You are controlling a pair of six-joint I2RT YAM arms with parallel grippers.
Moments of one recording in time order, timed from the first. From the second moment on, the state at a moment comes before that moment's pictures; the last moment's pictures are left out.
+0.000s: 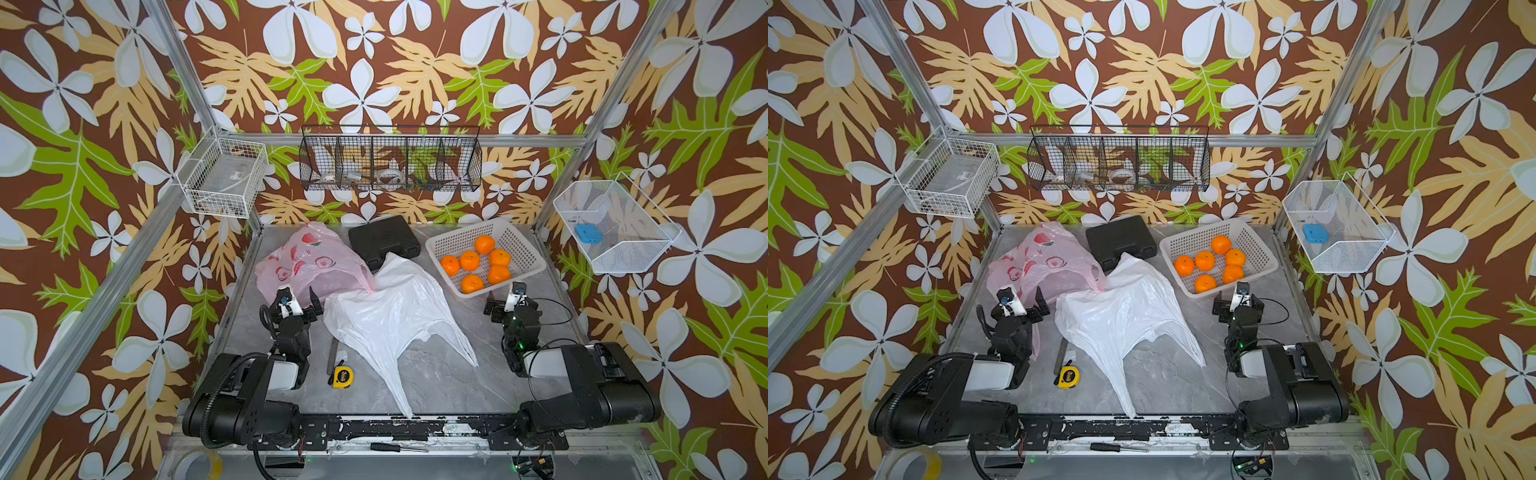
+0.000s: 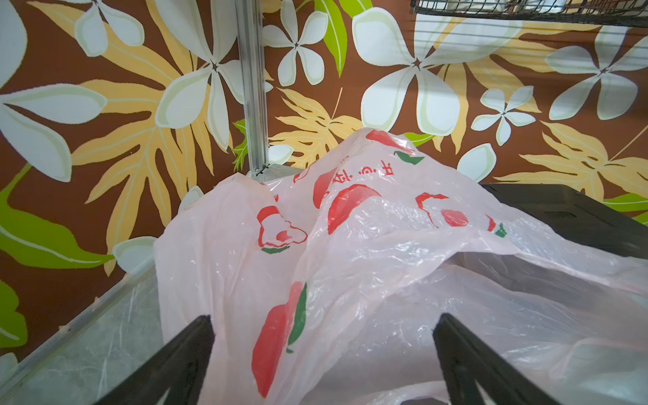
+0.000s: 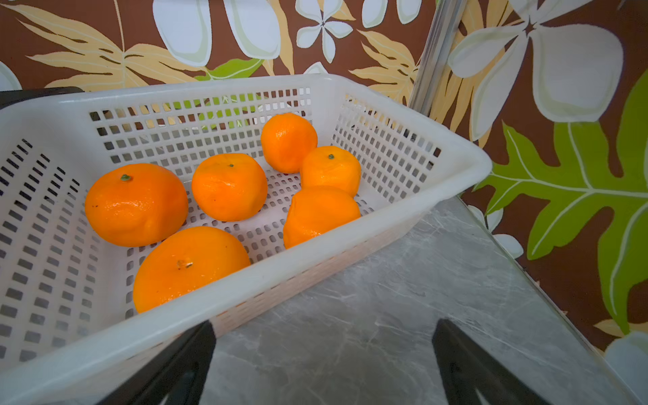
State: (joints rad) left arm -0.13 1.38 0.14 1.17 -0.44 -0.12; right arm 0.05 1.46 0.22 1.00 0.25 0.00
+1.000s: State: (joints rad) left arm -0.22 0.84 0.25 0.64 -0.58 -0.27; right arm 0.09 1.19 0.23 0.84 0.31 0.02
